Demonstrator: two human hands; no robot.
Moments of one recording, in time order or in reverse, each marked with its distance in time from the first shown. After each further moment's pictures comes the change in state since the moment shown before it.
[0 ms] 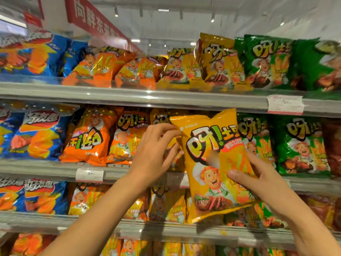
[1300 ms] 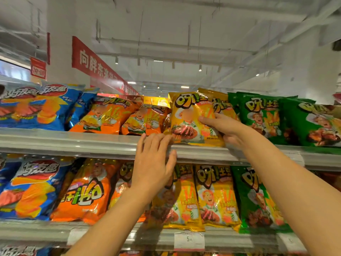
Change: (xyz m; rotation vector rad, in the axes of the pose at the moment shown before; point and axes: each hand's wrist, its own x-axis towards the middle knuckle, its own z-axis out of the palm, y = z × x) left_hand 0.088 -0.051 -0.019 0.277 0.091 -0.161; right_hand 0.252 -0.143 -0.005 0.250 0.060 0.180
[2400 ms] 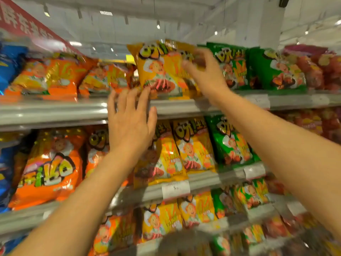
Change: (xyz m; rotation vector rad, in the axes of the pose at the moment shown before) left_hand -0.006 -0.003 0.004 0.064 0.031 0.062; right_hand -0.048 0.020 0.024 -0.569 0.549 -0.497
